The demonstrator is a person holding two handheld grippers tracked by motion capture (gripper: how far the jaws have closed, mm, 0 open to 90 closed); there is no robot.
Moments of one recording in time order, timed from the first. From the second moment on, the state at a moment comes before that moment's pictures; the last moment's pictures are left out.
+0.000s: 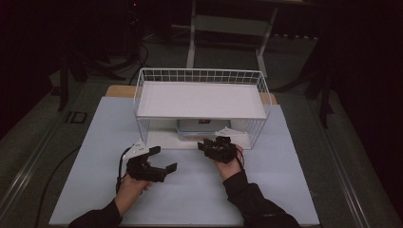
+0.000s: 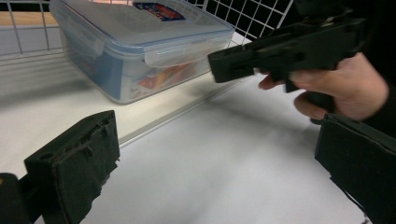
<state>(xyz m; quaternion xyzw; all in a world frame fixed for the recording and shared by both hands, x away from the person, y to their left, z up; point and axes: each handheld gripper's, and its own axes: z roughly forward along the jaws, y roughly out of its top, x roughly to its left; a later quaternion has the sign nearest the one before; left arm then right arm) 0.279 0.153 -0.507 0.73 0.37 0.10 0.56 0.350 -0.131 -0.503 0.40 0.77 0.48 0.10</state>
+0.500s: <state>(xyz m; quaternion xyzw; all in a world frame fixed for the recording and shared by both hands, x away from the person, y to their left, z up) 0.265 0.150 -0.492 0.74 0.32 0.08 0.58 0.305 -0.172 -0.491 0.34 0.77 0.53 0.07</state>
